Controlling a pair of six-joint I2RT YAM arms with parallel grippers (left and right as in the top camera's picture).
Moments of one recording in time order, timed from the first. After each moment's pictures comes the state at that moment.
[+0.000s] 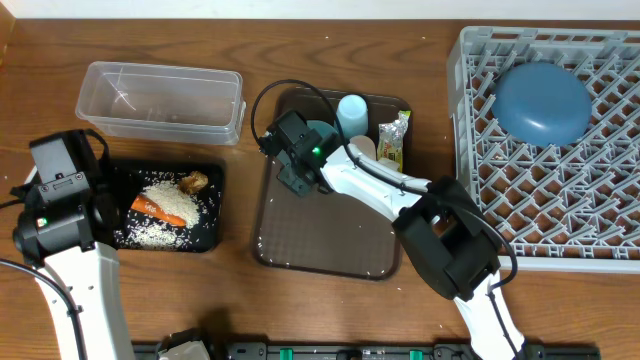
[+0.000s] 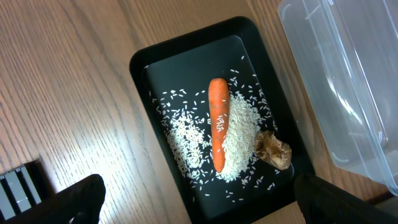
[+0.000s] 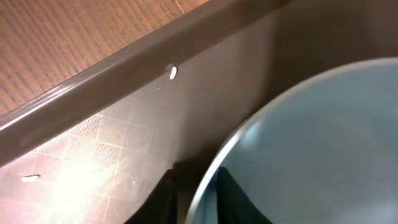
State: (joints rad) left arm 0.36 1.14 1.18 -1.13 -0.24 -0.75; right arm 0.78 2.23 1.63 -0.54 0.00 -0.14
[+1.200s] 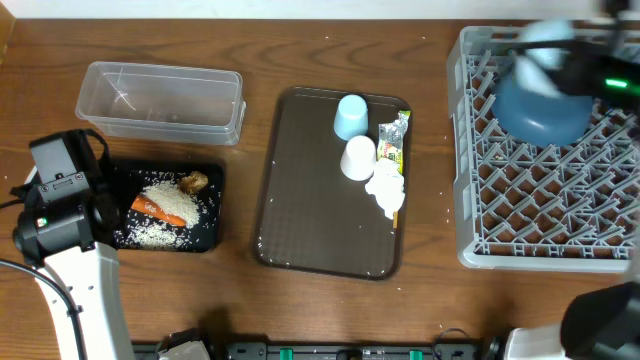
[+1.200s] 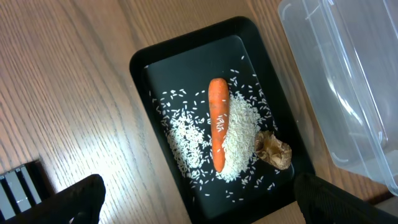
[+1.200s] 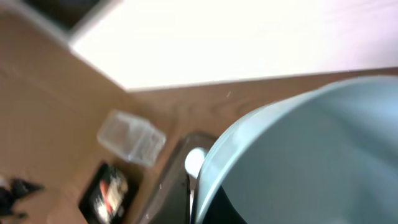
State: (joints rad) left arm 0.36 1.14 1.18 -1.13 -0.24 -0.75; right arm -0.45 1.64 1.63 -0.69 -1.09 0.08
